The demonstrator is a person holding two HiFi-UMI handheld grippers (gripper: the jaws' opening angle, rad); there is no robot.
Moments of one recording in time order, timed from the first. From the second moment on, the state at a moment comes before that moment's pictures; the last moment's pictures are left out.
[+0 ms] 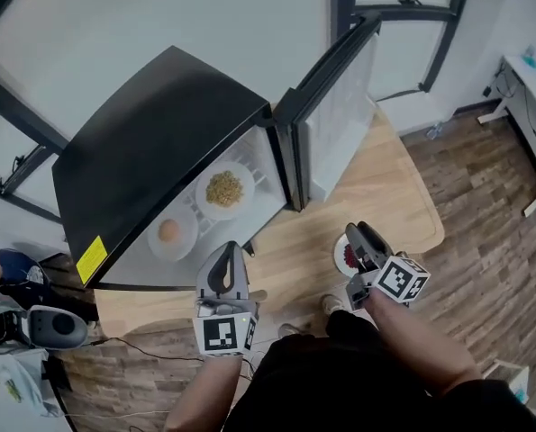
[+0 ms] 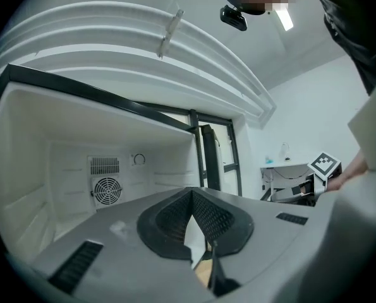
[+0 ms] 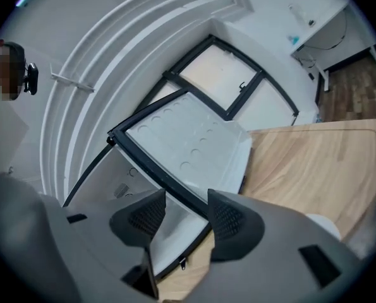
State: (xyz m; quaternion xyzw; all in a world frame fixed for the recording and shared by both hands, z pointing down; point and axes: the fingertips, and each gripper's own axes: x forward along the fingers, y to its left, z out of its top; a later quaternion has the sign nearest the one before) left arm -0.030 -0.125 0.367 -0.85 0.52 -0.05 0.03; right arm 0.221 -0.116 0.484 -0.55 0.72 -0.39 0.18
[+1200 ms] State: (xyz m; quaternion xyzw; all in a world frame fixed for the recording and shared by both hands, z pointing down) left arm 0.085 -0.102 0.433 -0.89 0.42 -0.15 0.03; right arm 0.318 0.002 0.694 -0.61 0.53 -0.56 0.19
